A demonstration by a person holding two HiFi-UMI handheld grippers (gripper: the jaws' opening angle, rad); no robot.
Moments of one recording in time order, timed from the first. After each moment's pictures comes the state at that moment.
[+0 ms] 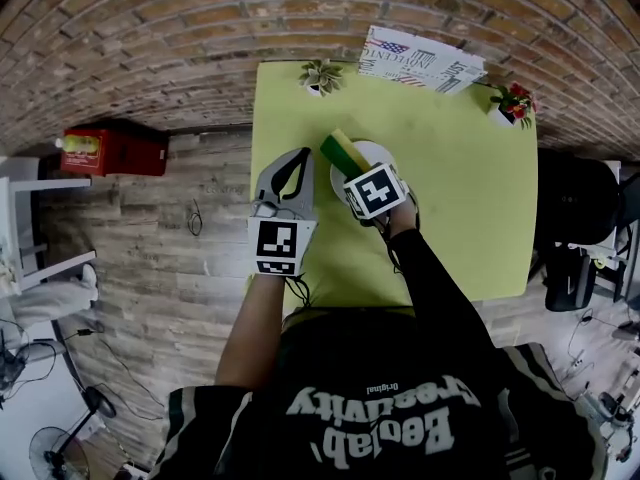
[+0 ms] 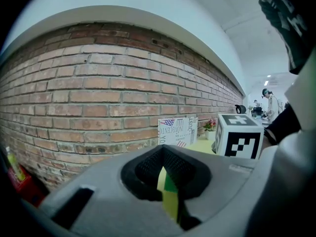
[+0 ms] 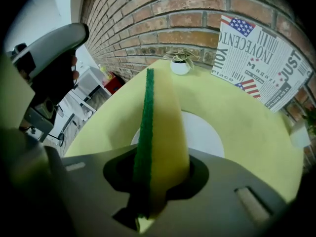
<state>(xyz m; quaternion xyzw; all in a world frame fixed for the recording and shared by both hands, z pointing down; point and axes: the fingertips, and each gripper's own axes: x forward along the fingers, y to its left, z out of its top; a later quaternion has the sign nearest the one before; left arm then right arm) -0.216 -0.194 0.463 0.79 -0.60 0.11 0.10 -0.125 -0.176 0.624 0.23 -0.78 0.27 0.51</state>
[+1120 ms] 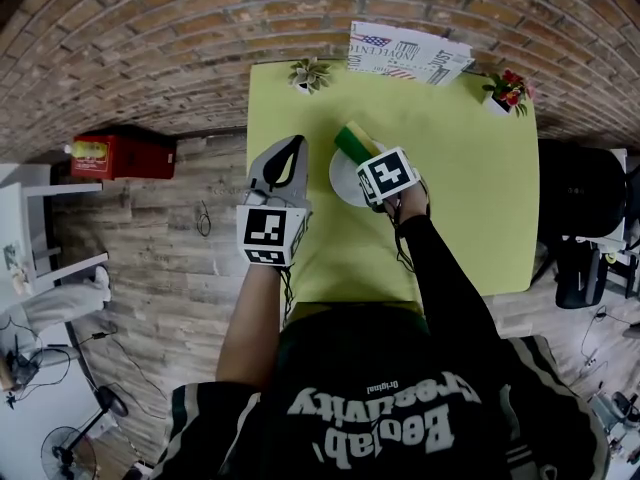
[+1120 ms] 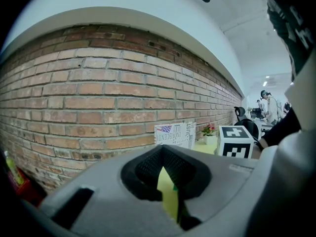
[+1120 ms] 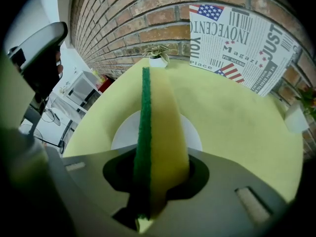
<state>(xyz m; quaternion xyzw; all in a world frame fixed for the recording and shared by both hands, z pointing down) -0.197 -0.204 0.443 0.79 -0.60 0.11 0.10 -0.074 -0.195 0.633 0.26 -0.76 0.31 0.51</state>
